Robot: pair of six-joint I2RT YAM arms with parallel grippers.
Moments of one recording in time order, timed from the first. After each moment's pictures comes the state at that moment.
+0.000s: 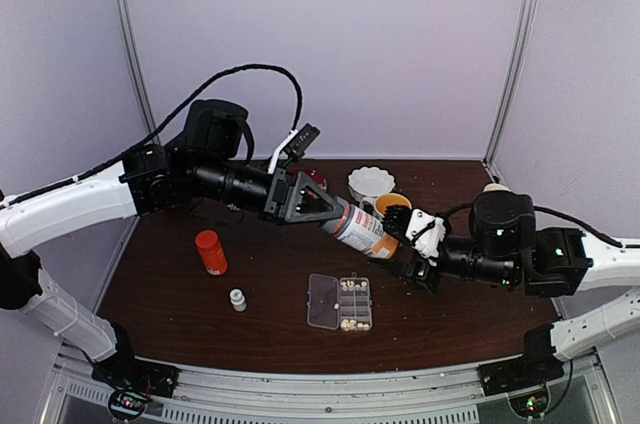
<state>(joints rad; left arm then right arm) -0.98 1.41 1.34 -0.35 0.58 -0.68 1.27 0.98 0.81 -0.13 0.29 -0.38</state>
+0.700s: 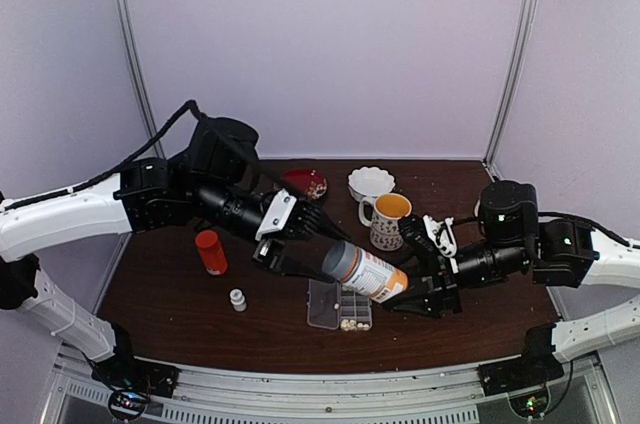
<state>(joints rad) -1.10 1.39 1.30 -0.37 0.67 0.67 1.11 0.92 0.81 -0.28 -0.42 -0.07</state>
